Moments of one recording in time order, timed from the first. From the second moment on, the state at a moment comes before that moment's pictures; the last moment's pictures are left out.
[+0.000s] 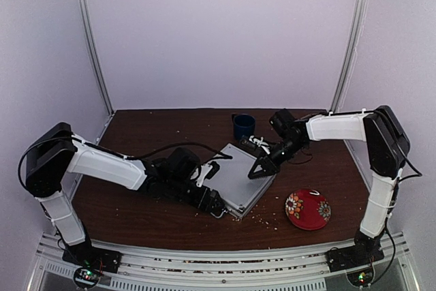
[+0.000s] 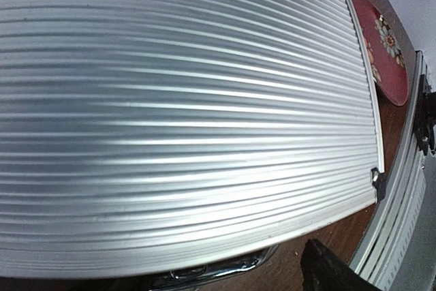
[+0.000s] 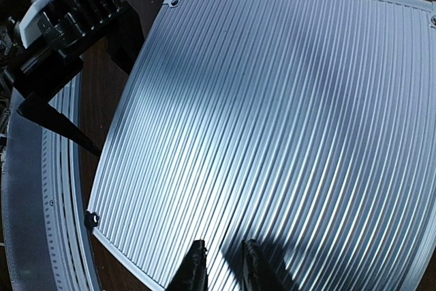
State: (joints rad) left arm -0.97 1.75 0.90 0.01 0.27 -0.45; right arm 0.53 1.90 1.29 -0.59 -0.76 -0.44
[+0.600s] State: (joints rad) left arm -0.98 1.80 0.95 -0.05 0.26 -0.42; right arm 0.53 1.90 1.29 -0.59 -0.76 -0.45
